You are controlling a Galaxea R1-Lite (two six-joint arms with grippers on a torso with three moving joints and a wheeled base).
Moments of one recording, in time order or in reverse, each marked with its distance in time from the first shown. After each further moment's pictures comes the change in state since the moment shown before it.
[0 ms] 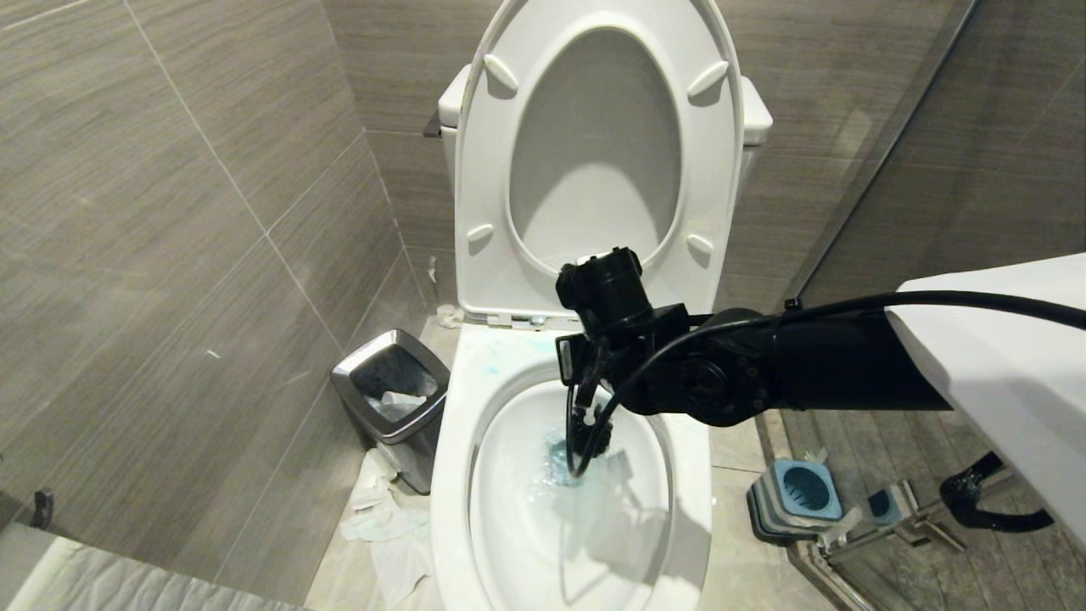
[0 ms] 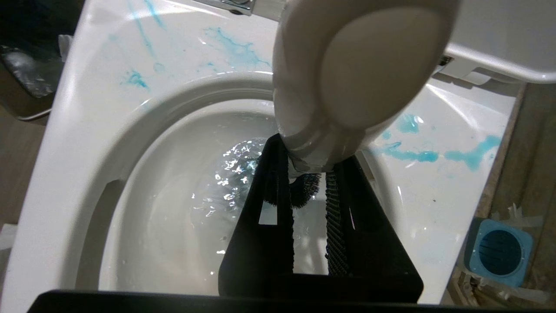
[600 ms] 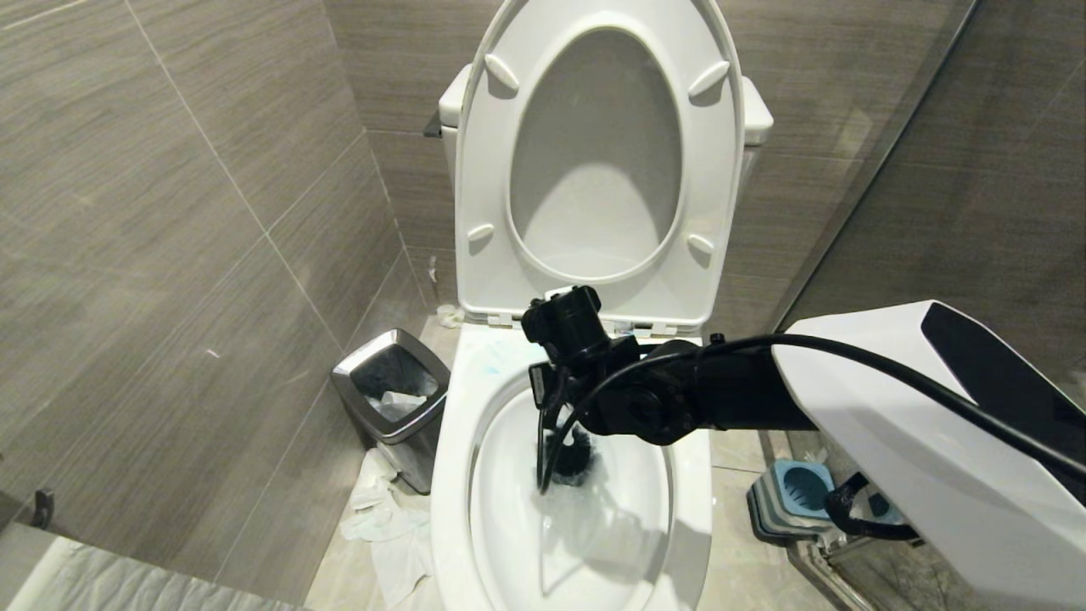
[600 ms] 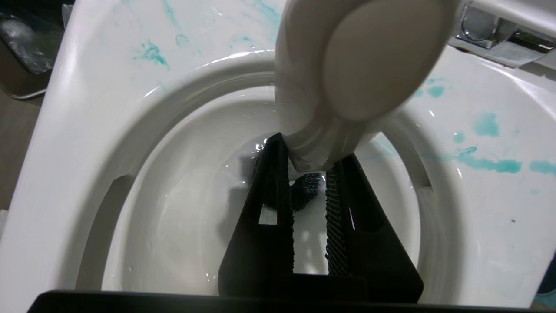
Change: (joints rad) left arm 0.000 0.000 0.000 0.000 0.000 0.000; right arm 0.014 0.155 -0.118 0.002 0.035 -0.003
